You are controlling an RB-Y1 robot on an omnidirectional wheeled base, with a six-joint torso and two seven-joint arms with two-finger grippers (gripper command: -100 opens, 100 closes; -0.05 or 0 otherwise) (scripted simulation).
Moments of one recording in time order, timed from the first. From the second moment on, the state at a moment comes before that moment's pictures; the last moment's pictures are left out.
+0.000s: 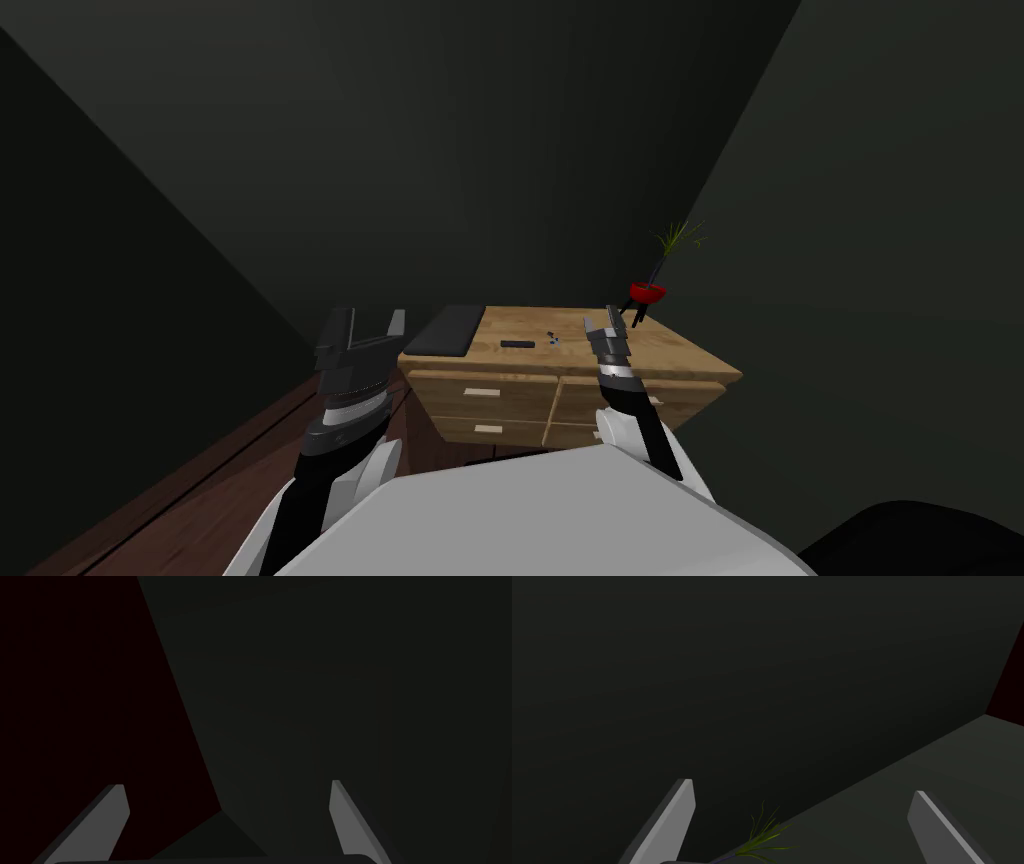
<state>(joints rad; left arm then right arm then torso) 0.51 0.04 0.01 -2.38 -0.11 -0.65 0.16 0.48 -0.03 -0.07 -2.23 -0.03 -0.44 -0.09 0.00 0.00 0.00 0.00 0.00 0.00</state>
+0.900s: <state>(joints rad) 0.51 0.04 0.01 -2.38 -0.11 -0.65 0.16 0.46 -0.27 0.01 -2.16 0.08 -0.51 -0.02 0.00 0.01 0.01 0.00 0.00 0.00</state>
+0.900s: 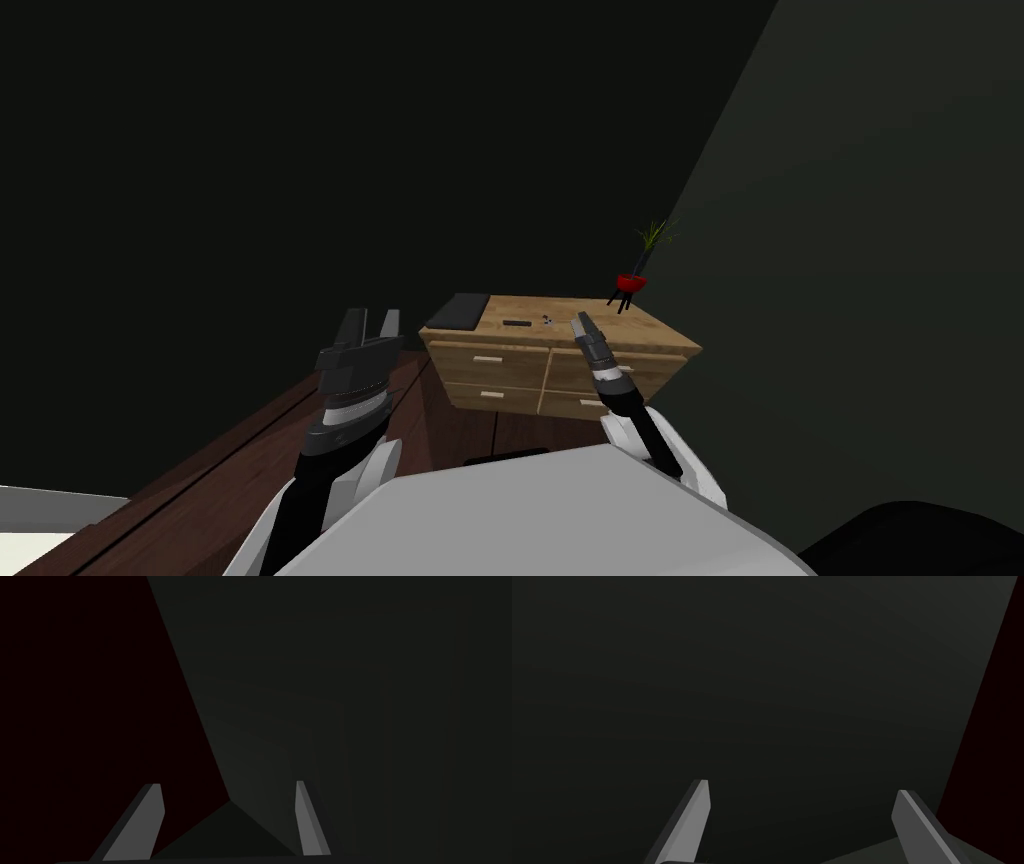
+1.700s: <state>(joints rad) 0.51 0.04 0.01 -2.38 -0.11 -0.65 0.16 0.46 -0.47 0.06 -2.04 0.18 -0.55 0.03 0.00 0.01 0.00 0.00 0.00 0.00</state>
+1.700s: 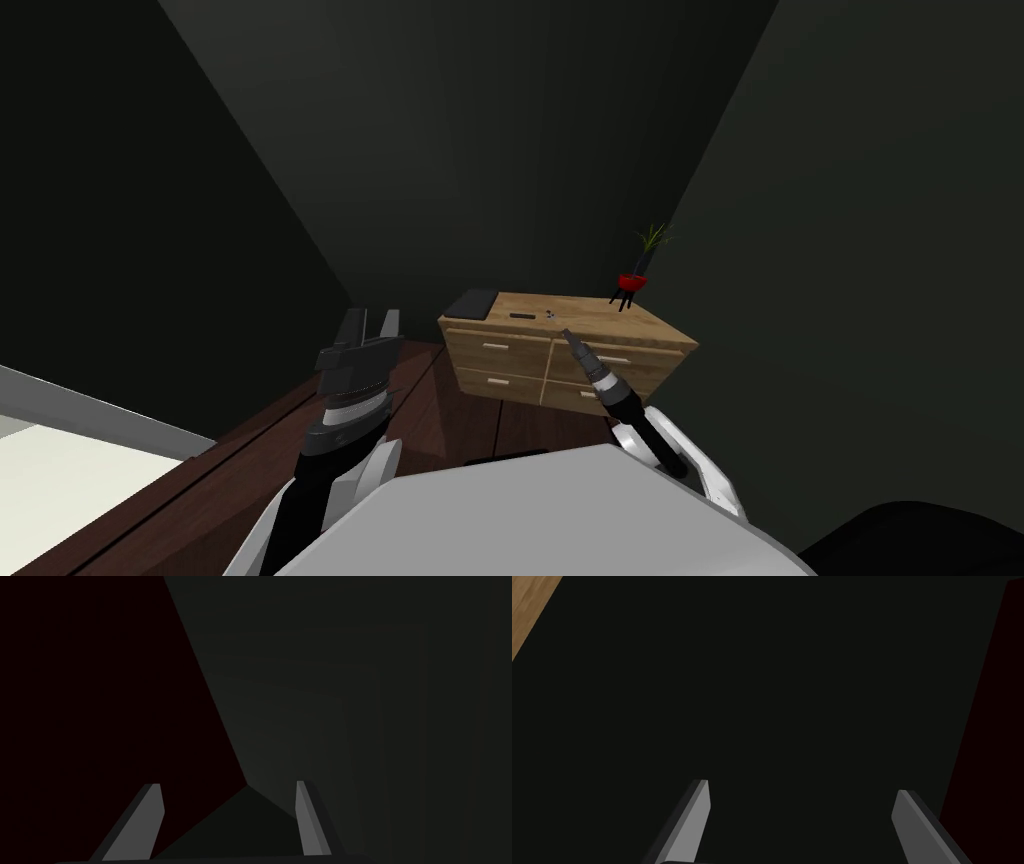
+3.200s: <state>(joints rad) 0.51 0.04 0.01 -2.38 -0.11 -0.65 0.16 0.48 -0.91 0.14 -1.77 0.36 -0.59 0.08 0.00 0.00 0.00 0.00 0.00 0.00</state>
